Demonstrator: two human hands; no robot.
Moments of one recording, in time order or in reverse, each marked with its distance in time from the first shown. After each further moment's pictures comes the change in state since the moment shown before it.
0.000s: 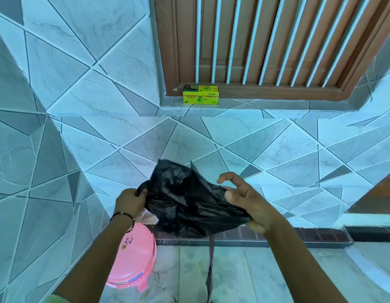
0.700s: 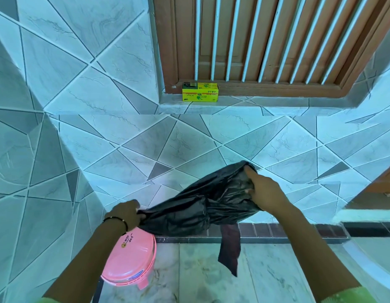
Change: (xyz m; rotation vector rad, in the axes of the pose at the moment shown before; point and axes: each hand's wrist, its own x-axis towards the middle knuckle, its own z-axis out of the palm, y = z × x) left_hand 0.006 -0.037 -0.004 0.627 -0.352 0.009; right_hand 0.010 -0.009 -0.051 -1.604 0.538 0.275
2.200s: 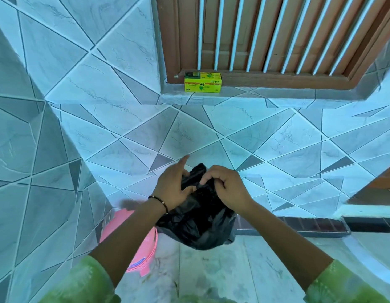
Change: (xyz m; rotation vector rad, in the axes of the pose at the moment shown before) left_hand -0.016 0.100 -0.001 -0.391 0.341 0.609; right_hand -0.005 -0.066 0.035 0.707 0.199 -0.541
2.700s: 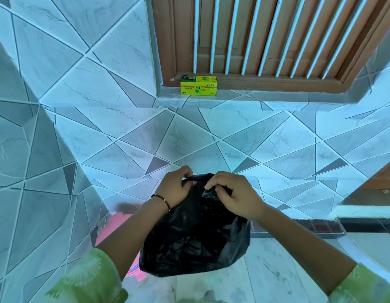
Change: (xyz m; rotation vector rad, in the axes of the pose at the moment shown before) left_hand 0.016 0.006 0.011 -0.130 -0.016 -0.022; right_hand -0.014 0.000 -0.028 -0.069 -0.090 -0.120
